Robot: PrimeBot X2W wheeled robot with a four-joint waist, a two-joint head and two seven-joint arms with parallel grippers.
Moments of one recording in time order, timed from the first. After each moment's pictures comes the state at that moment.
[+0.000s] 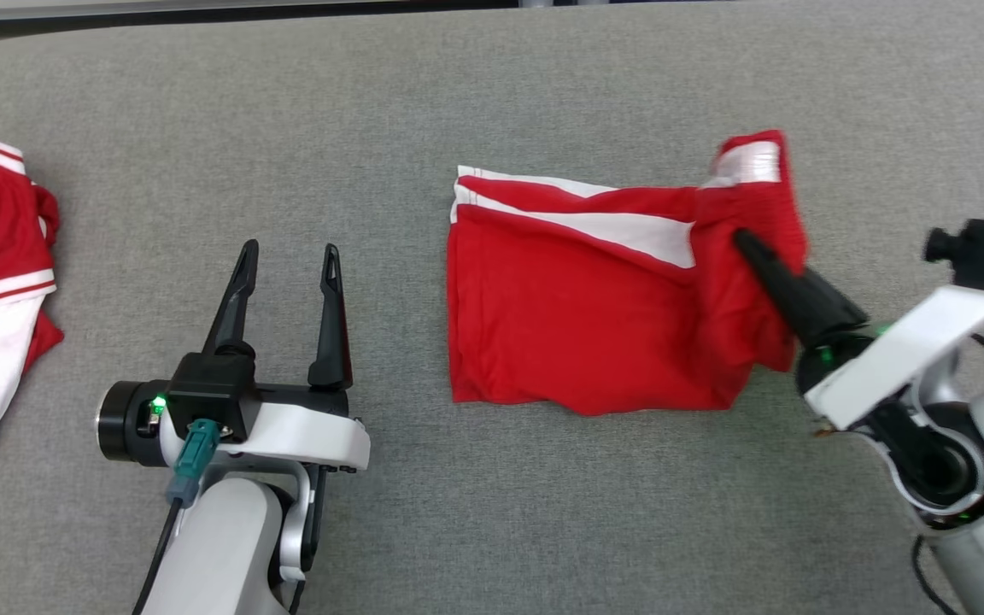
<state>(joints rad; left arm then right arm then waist) -0.31 0.12 -0.32 0.18 -0.26 0.23 -0.26 -0.43 -0.41 0.40 0.09 1.11 0.13 0.23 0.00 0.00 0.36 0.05</state>
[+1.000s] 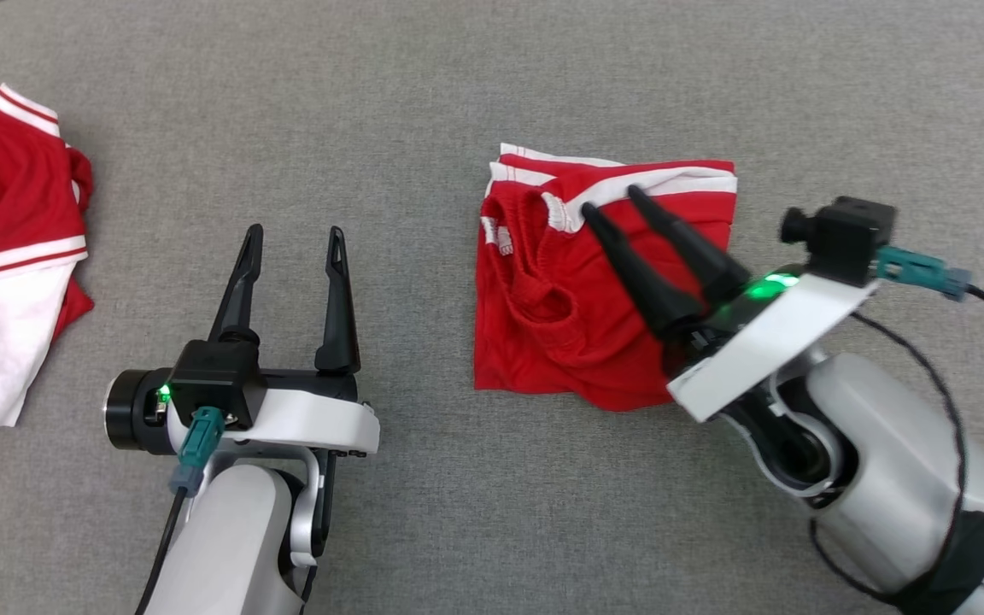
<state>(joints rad) -0.34 0.09 -0.30 0.18 -0.25 0.23 -0.26 -0.67 -0.34 0.78 0.22 1.06 0.13 -0.08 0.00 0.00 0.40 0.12</state>
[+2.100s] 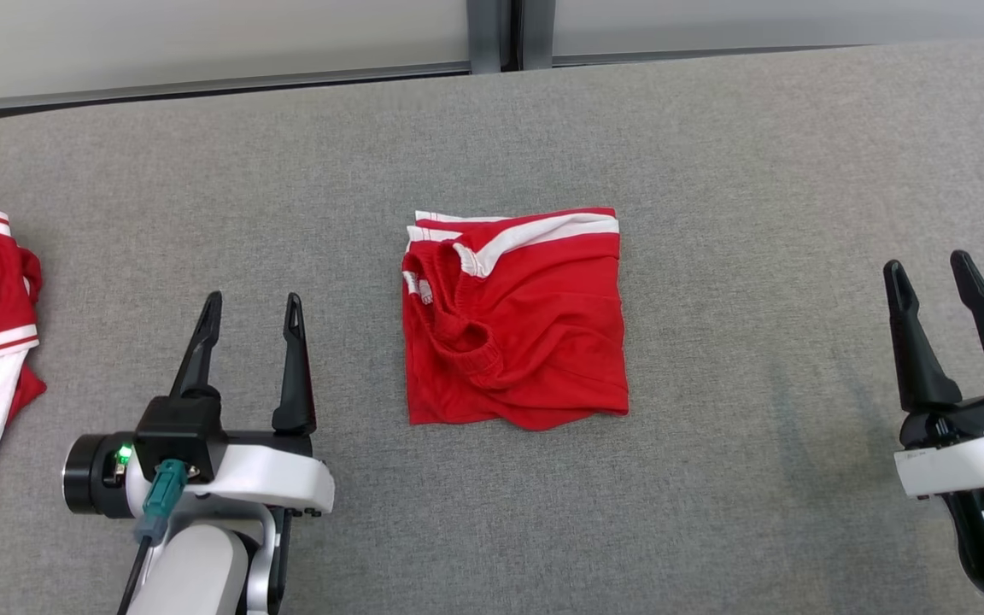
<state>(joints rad) -0.22 0.17 -0.28 0.14 -0.26 0.24 -0.23 -0.24 -0.44 0.24 0.16 0.61 0.13 -0.26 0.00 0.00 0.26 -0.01</state>
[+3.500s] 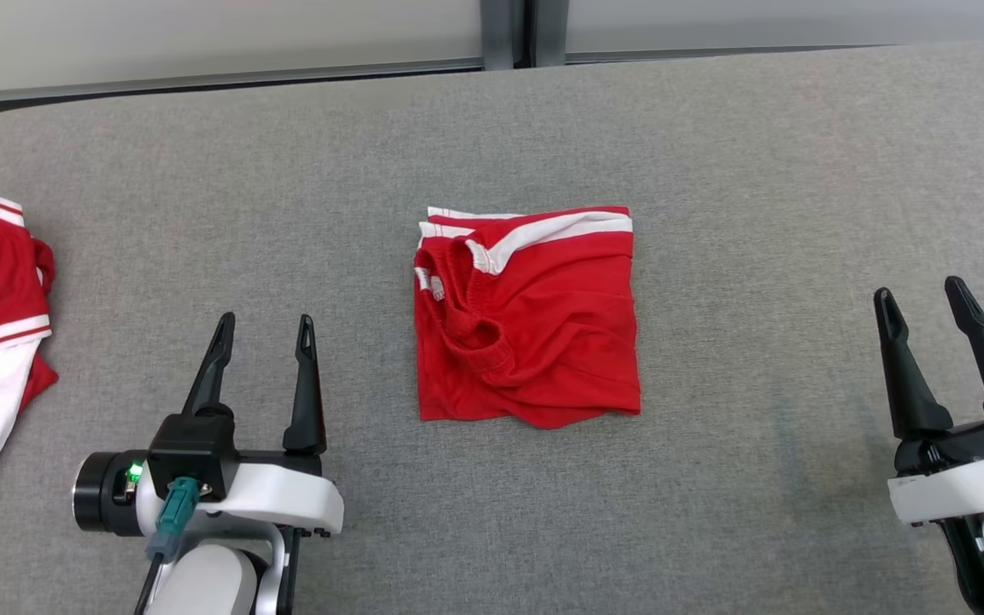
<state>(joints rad) -0.17 0.18 -0.32 0.10 -0.27 0.27 -0.21 -0.13 -0.36 0.14 0.04 0.46 0.13 -0.17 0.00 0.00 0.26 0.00</state>
